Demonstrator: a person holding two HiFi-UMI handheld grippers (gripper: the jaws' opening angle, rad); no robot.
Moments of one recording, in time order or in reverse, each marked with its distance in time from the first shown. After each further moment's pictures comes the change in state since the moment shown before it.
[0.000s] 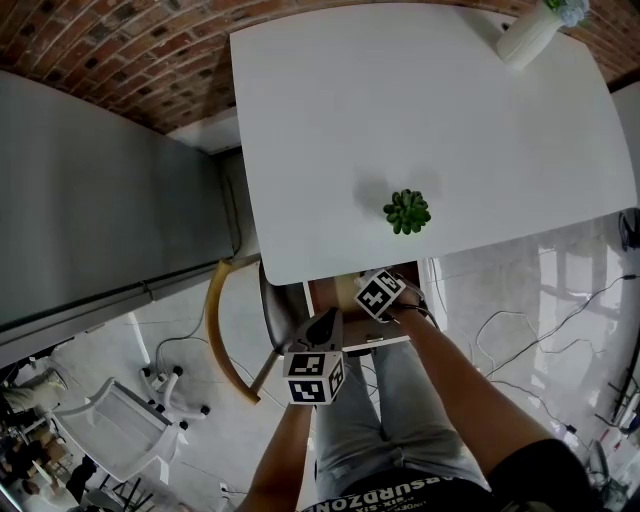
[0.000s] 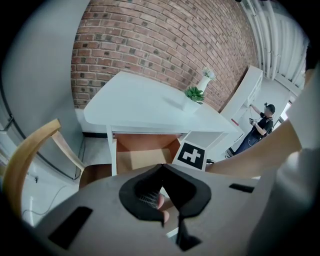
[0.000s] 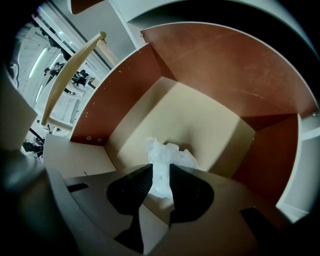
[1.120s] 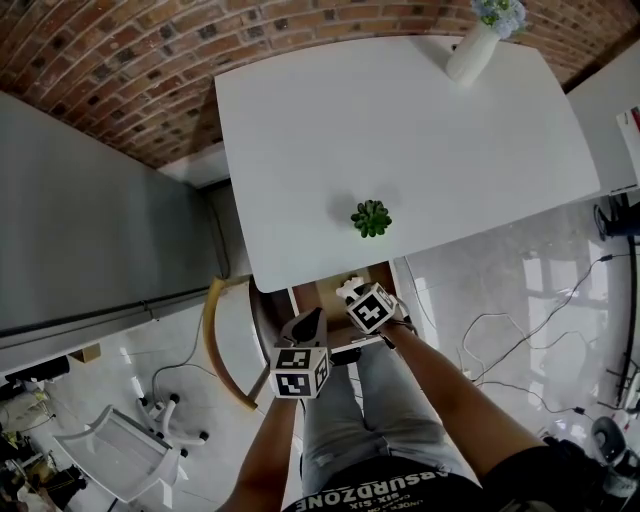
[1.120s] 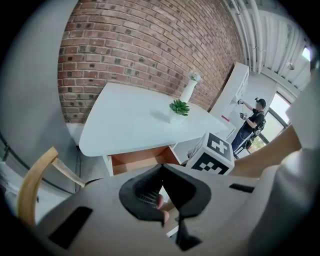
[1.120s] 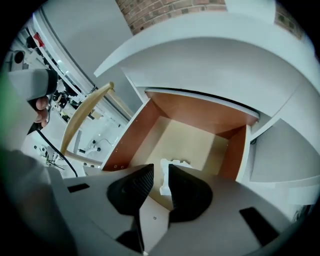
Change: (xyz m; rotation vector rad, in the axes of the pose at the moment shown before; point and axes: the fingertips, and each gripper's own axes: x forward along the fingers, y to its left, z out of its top) left arm -0.031 -0.023 0.035 0.126 -0.024 -0.055; right arm -0.101 0.022 0.019 0.179 -0.273 -0.004
